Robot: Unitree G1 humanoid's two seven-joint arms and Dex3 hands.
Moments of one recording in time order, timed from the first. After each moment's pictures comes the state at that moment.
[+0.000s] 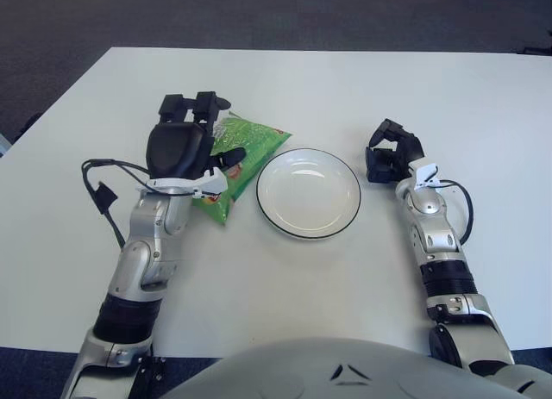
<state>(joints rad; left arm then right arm) -0.07 0.34 -0.10 -0.34 0.97 0.05 0.03 -0.25 -0.14 -0.04 0.24 -0.06 -0.08 -0.05</state>
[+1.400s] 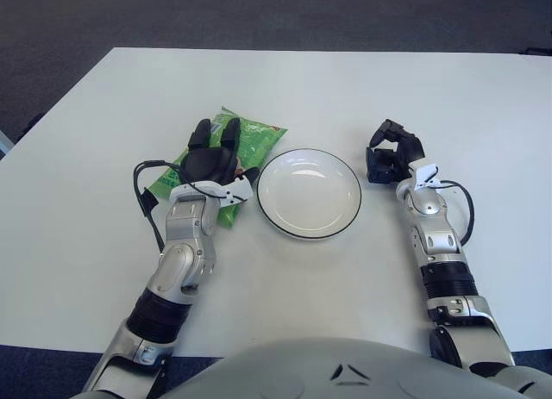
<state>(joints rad) -0.10 0.26 -0.29 -0.28 1.20 0.41 -0.26 -0.24 -0.15 -0.03 0.22 -0.07 -0.06 -0.05</state>
